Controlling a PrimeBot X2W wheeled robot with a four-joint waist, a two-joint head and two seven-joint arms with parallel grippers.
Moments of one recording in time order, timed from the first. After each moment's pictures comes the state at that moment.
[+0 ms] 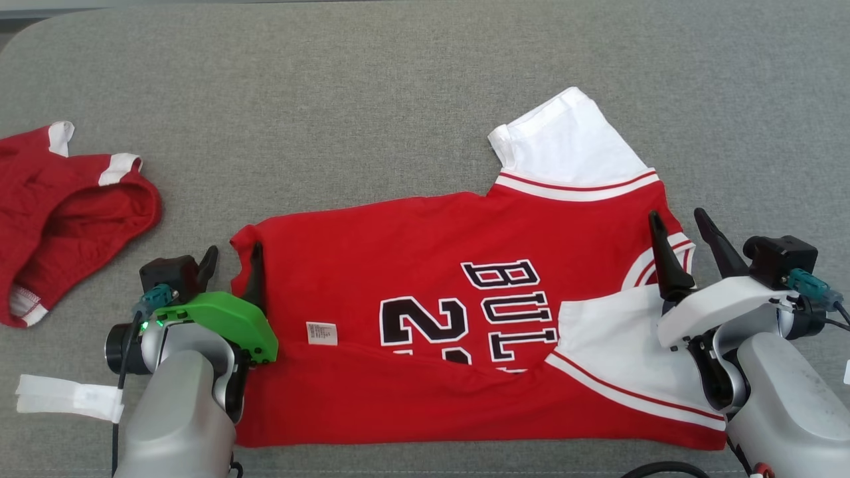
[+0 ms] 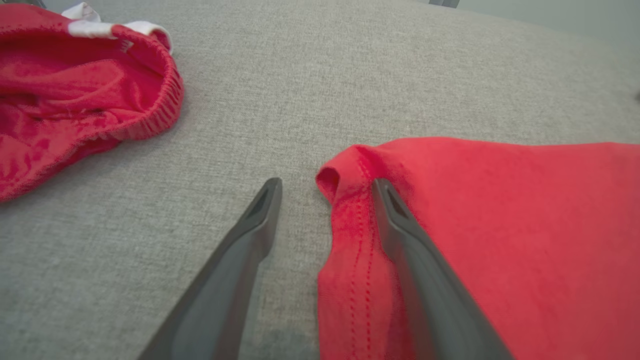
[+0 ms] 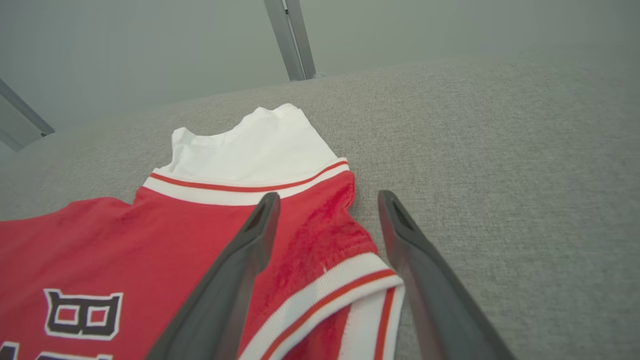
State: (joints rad) left arm -0.59 0.07 -0.07 0.98 -0.26 -0.13 -0.26; right arm -0.39 -0.25 0.20 0.52 0.49 0.13 -0.26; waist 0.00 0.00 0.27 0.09
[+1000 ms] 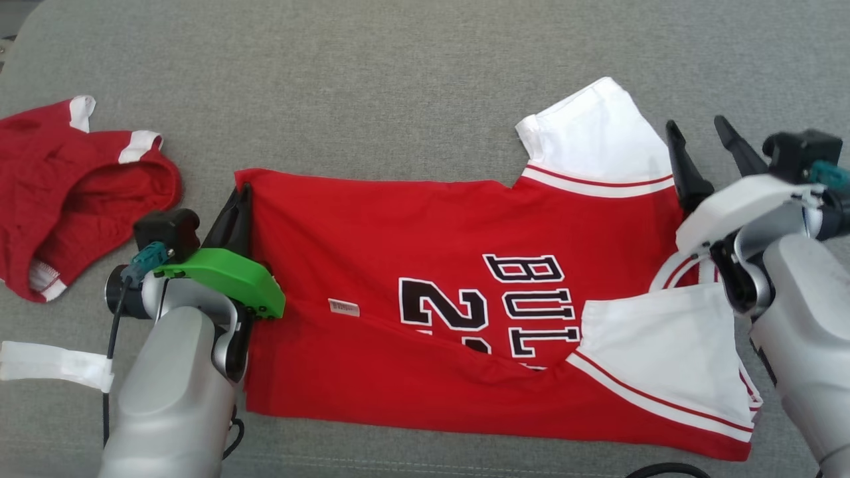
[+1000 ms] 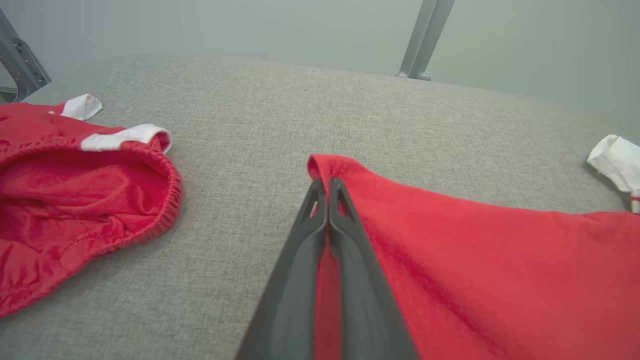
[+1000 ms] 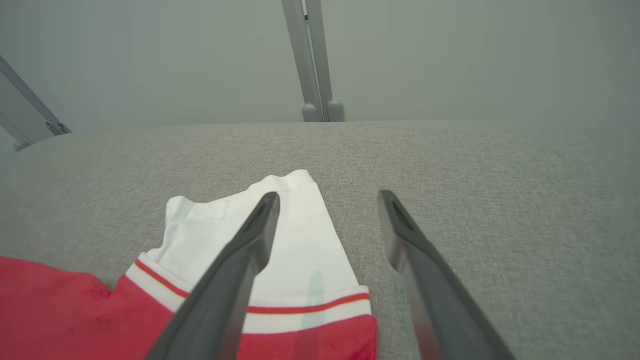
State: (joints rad) left arm -0.63 0.12 -0.23 0.82 -0.41 -0.12 -0.26; right arm -0.62 -0.32 0.25 0.60 0.50 0.13 -0.20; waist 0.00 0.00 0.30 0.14
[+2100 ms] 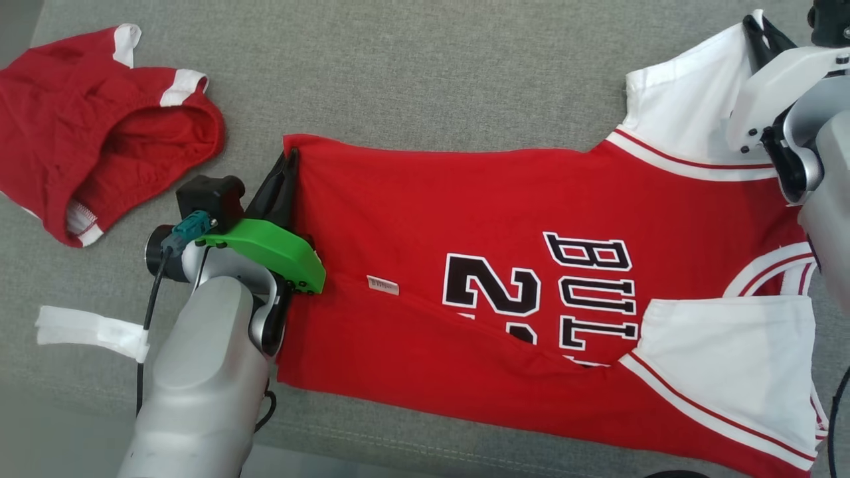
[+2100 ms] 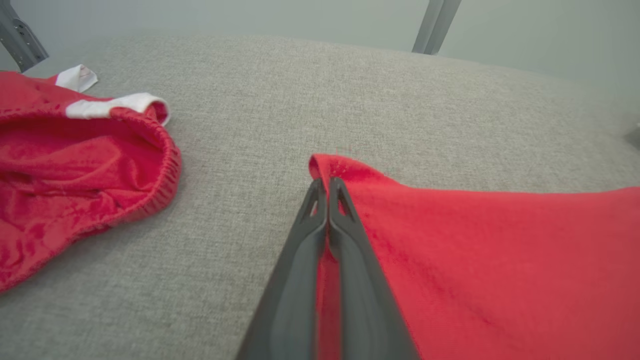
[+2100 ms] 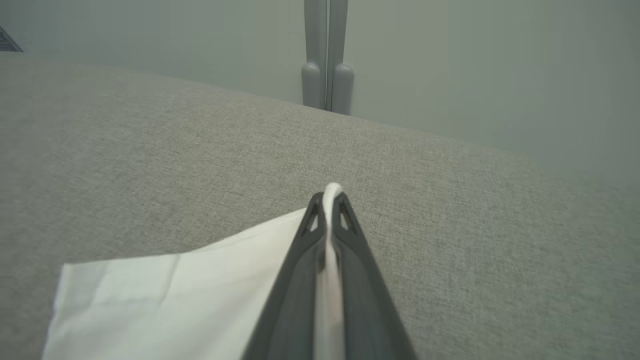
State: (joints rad) left arm -0.68 0.05 -0.28 0.79 -0.39 -0.13 -0.26; right arm -1.05 -0.39 0.37 0.98 0.41 0.13 -0.06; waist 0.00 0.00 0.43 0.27
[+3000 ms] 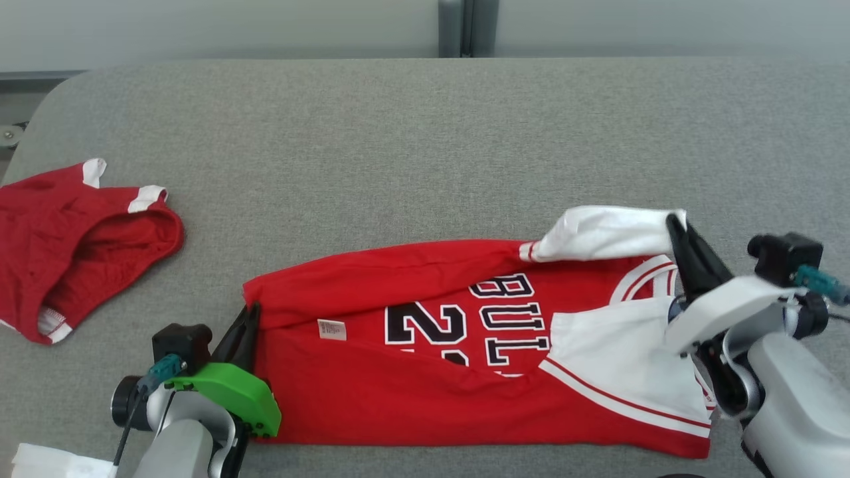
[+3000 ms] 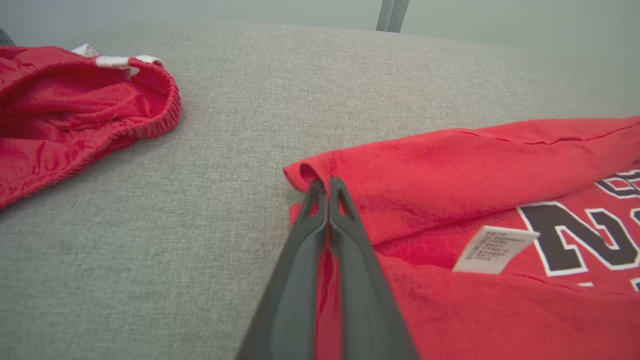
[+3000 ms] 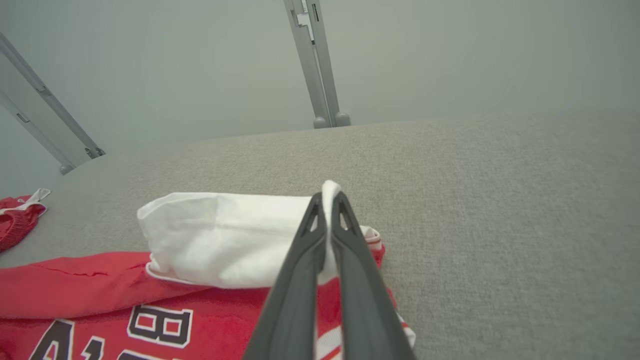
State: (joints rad) left arm -0.37 0.17 -0.30 0.73 -0.41 -0.13 -0.26; right arm -0.46 -0.37 0.37 0.53 0.66 0.13 -0.26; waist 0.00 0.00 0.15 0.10
